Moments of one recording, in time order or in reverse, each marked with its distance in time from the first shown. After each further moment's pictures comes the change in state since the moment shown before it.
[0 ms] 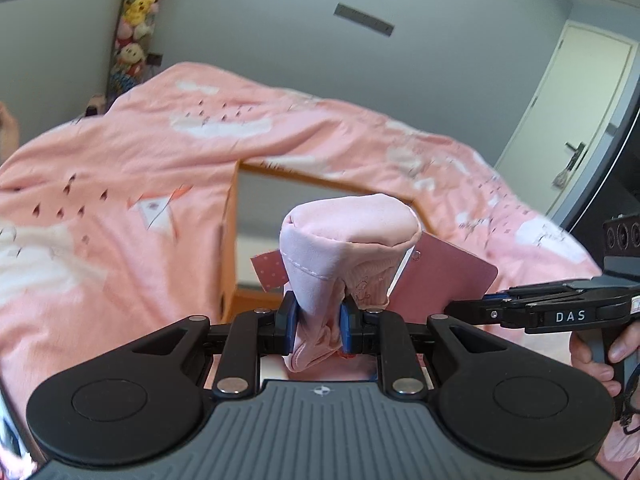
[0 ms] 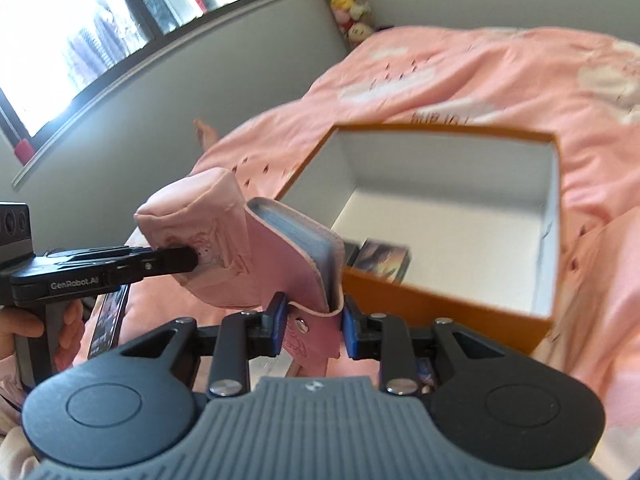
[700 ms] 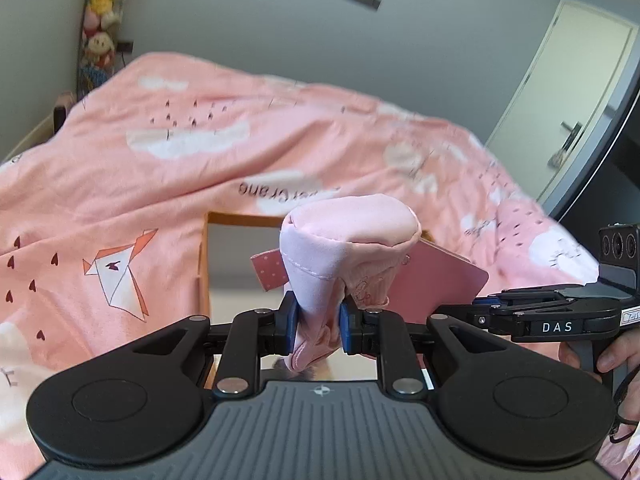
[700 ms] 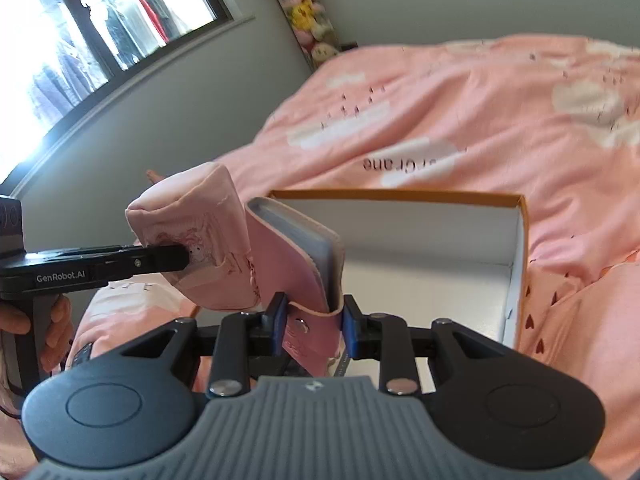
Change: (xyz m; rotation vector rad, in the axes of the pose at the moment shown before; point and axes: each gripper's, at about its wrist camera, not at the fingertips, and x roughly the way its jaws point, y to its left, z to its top) left arm 0.095 0.012 0.085 0.048 0.127 -0.030; right arm 0.048 -0.061 0.080 0.085 -0.024 -0.052
